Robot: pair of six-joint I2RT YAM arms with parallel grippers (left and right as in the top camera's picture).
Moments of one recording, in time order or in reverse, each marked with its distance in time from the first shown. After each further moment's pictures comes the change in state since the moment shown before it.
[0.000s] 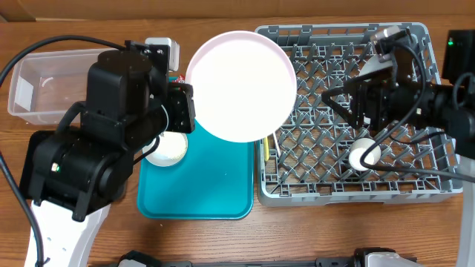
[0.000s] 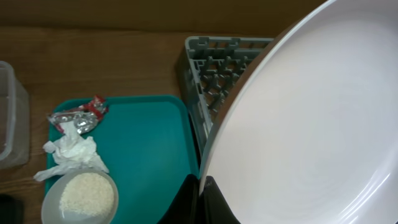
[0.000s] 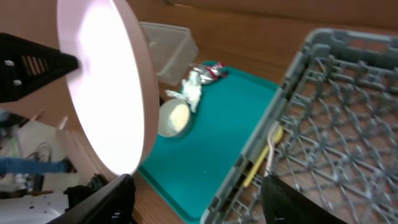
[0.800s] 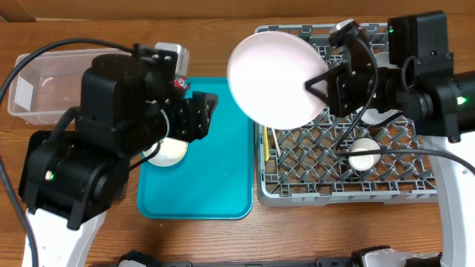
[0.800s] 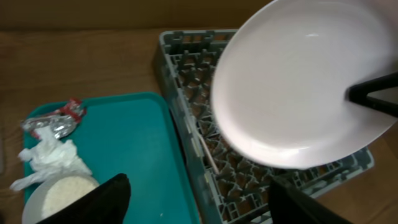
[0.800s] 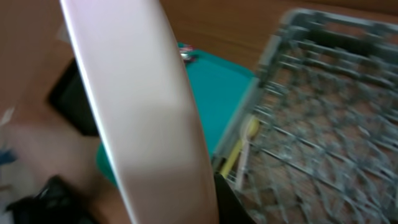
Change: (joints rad) left arm 0.000 -0.027 0.000 -0.016 0.084 0.055; right arm 0.168 0.095 -0.003 0.074 0.319 0.118
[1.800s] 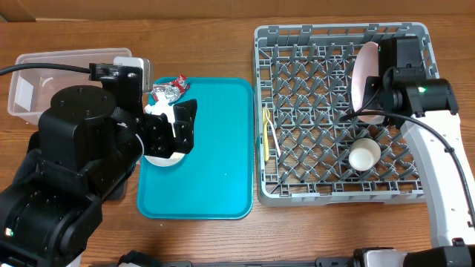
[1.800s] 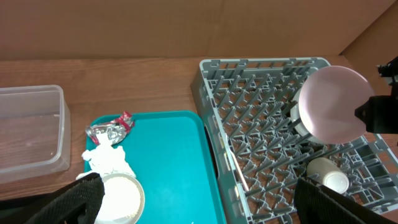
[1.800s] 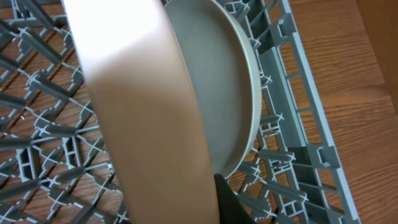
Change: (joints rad) left arm 0.000 -0.108 0.021 -0.038 -0.171 -0.003; right arm -0.132 0.017 -0.460 0.321 0.833 0.213
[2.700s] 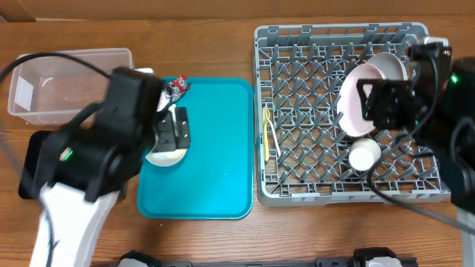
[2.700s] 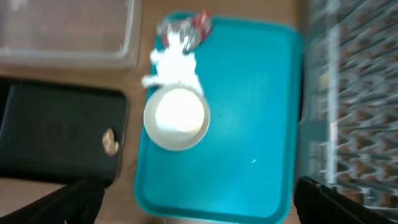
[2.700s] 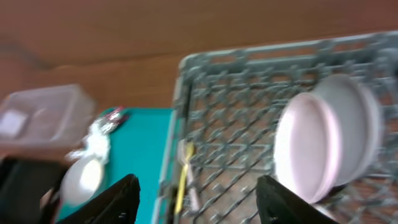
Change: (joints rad) left arm 0.000 0.193 -0.049 -0.279 -0.220 -0.156; right arm 0.001 -0.336 0.214 -0.148 -0.623 0.020
